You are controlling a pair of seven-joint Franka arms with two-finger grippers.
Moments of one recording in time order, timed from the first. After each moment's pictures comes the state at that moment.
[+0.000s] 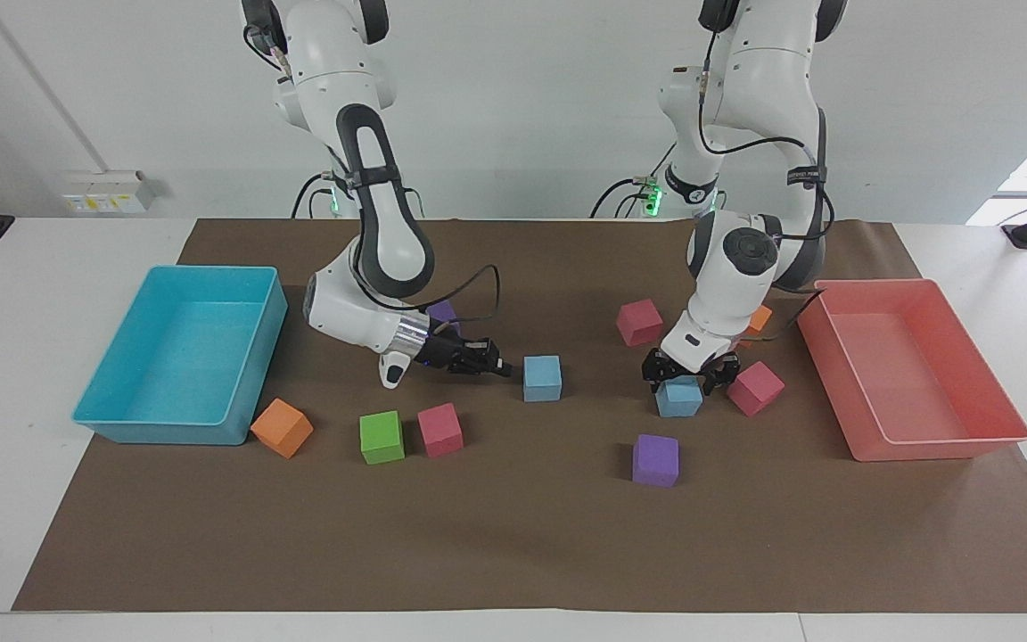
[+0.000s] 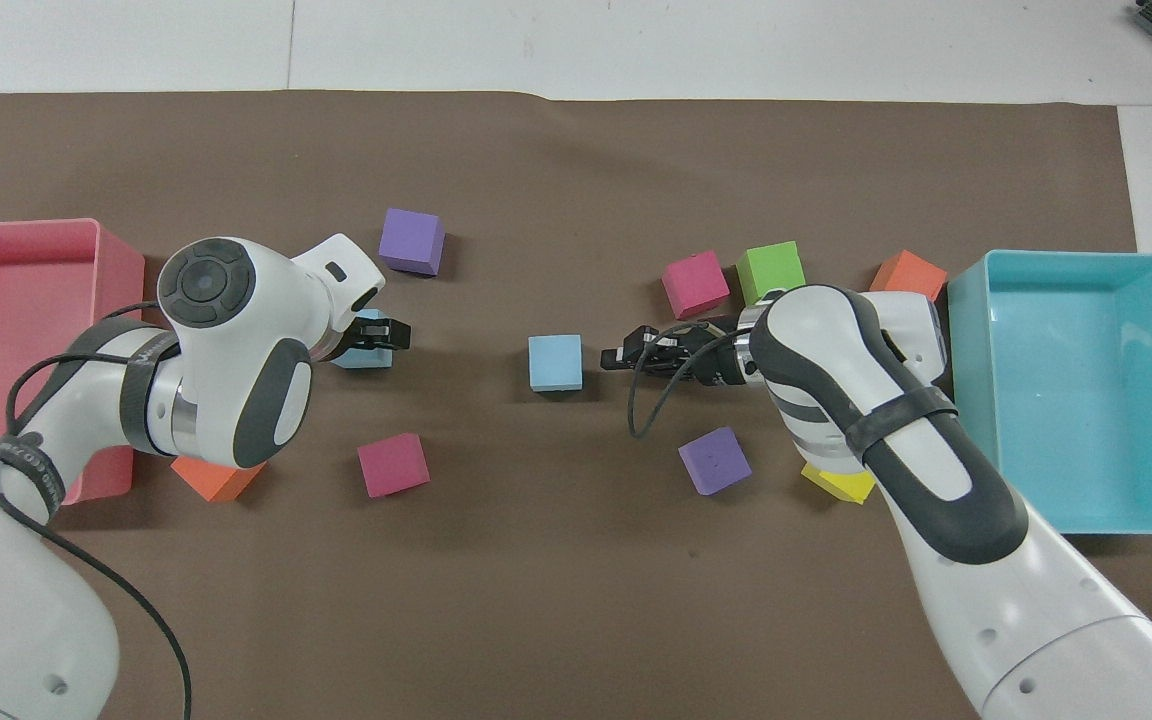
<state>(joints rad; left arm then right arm) -0.33 0.30 0.02 -1.99 -0.03 2.37 -0.19 0.35 0.41 -0.05 -1.97 1.32 2.21 -0.44</state>
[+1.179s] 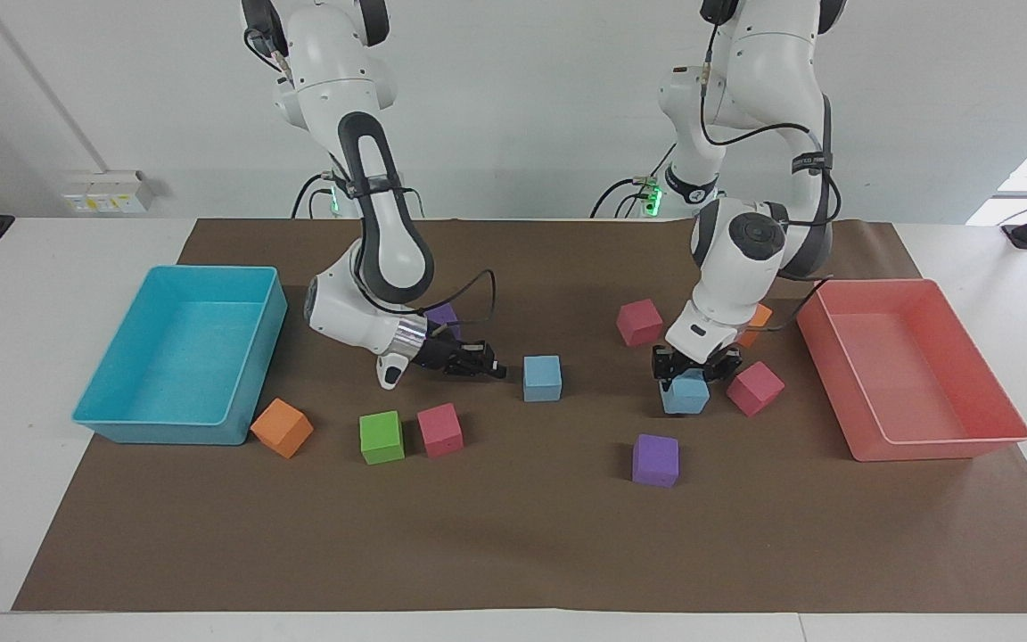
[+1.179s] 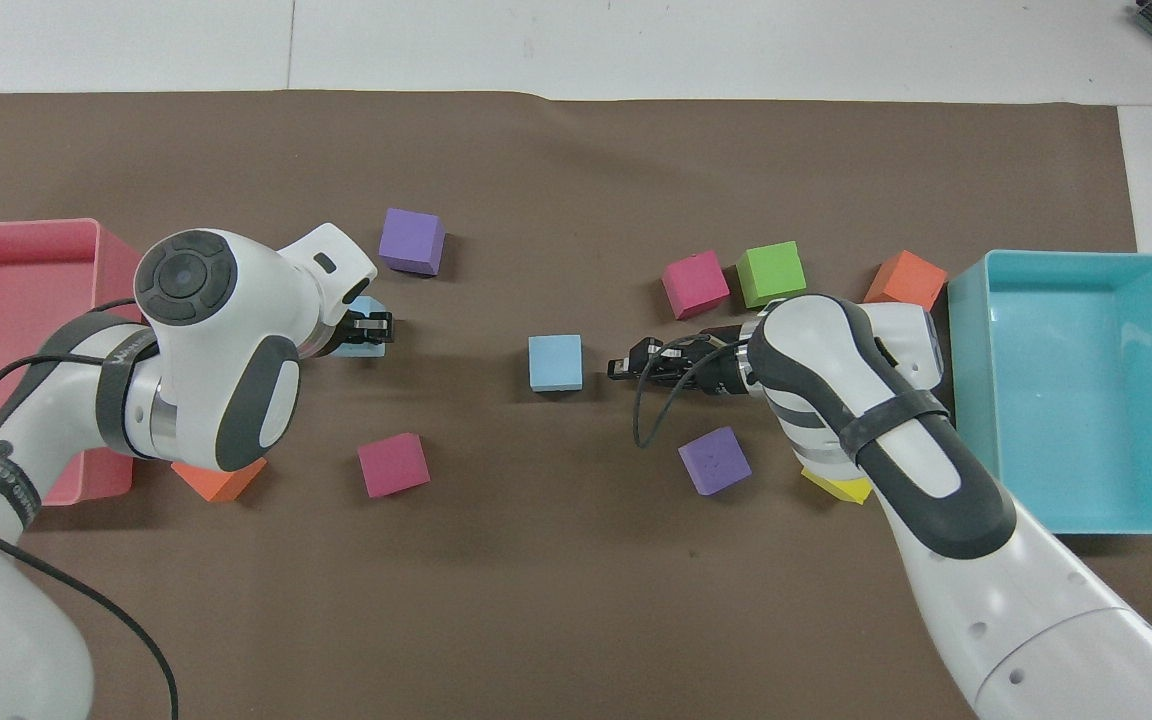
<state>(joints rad) -0.34 0.24 0.02 -1.96 -0.03 2.28 -0.24 0.35 0.42 -0.05 -1.99 1.32 2.23 -0.47</state>
